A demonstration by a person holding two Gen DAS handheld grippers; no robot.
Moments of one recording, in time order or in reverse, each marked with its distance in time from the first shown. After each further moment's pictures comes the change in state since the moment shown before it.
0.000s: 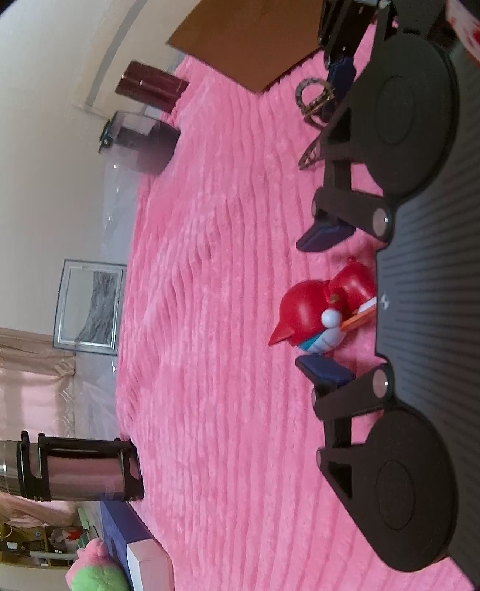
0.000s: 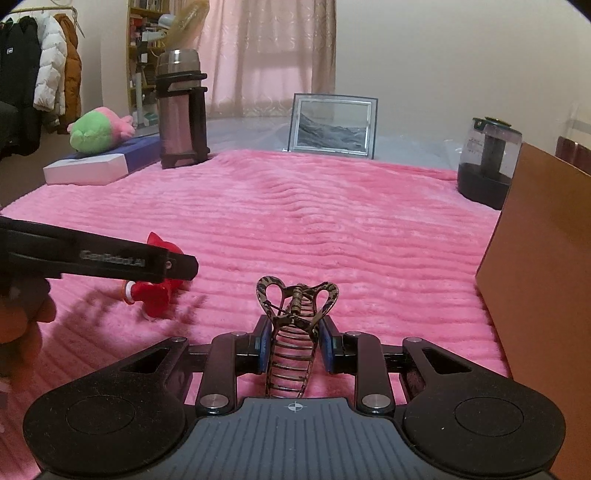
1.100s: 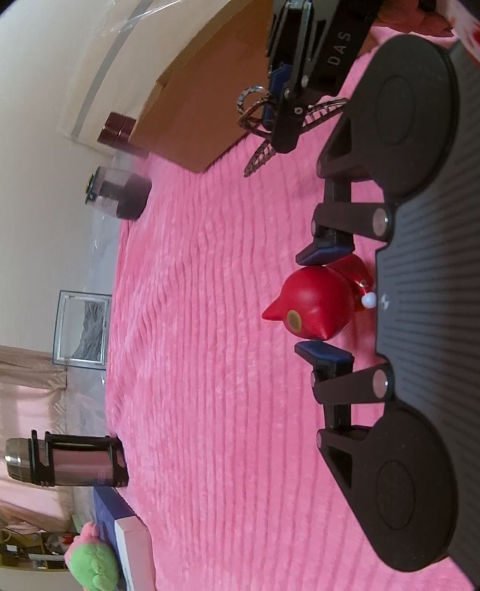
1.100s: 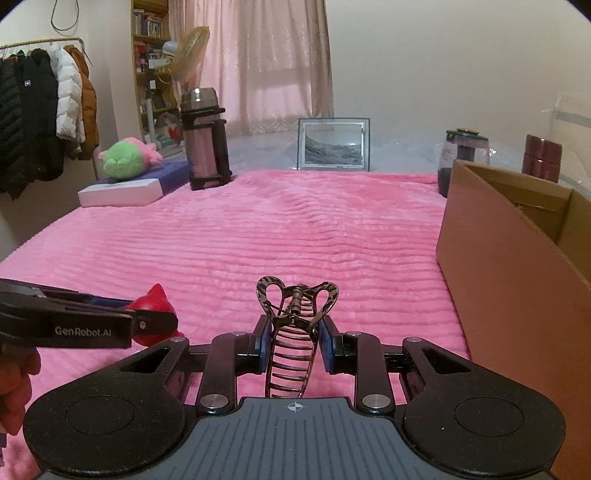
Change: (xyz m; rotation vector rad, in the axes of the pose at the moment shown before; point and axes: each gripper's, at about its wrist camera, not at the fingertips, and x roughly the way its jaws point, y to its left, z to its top) left arm -0.146 -0.032 -0.066 0.027 0.041 -0.057; right arm -0.135 0.019 -0.021 0.064 -0.033 0.039
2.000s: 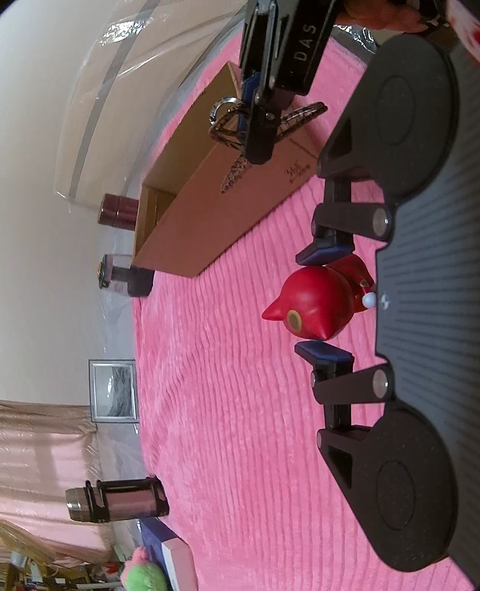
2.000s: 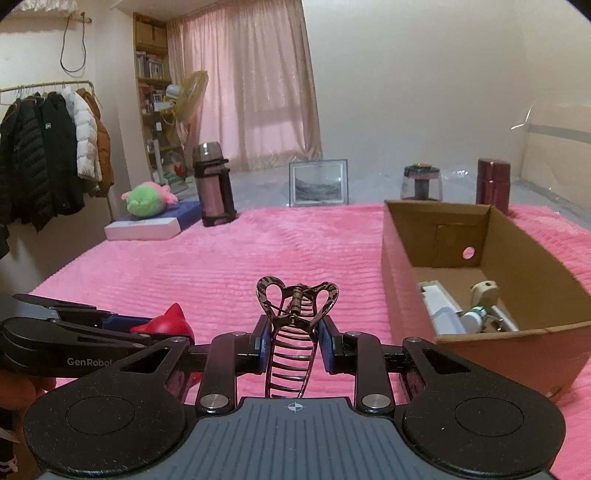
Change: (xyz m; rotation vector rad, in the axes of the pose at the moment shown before) left arm -0.123 -0.112 -0.037 0.127 -0.044 -0.066; right arm -0.175 -0.019 -0.021 0.043 -0.104 0.012
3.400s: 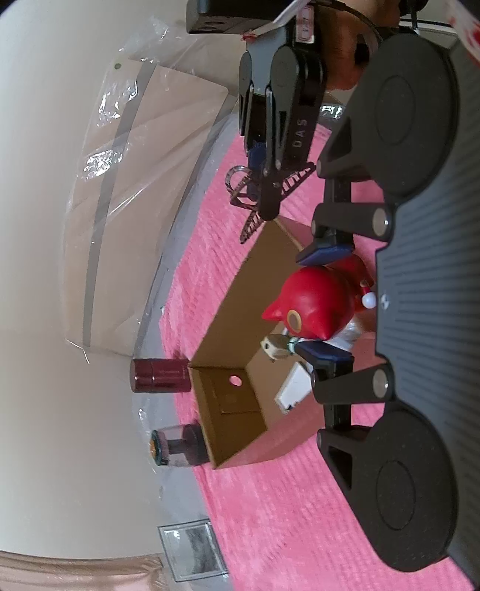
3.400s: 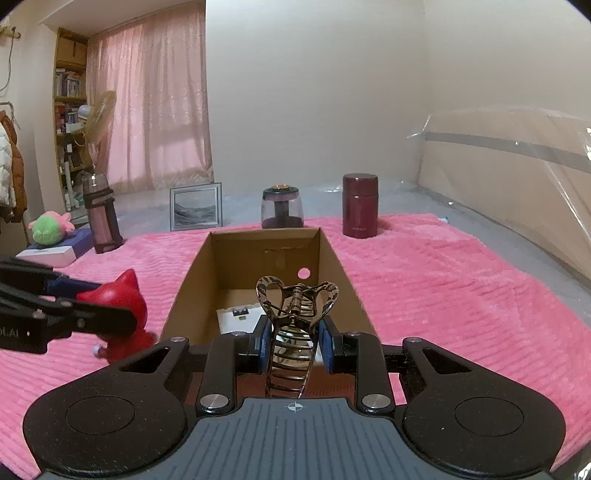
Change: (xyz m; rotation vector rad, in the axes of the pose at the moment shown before) left arm 0.036 -0.169 0.084 0.259 -0.055 -0.355; right arm -0.083 -0.157 0.026 0.046 -0.037 -0.275
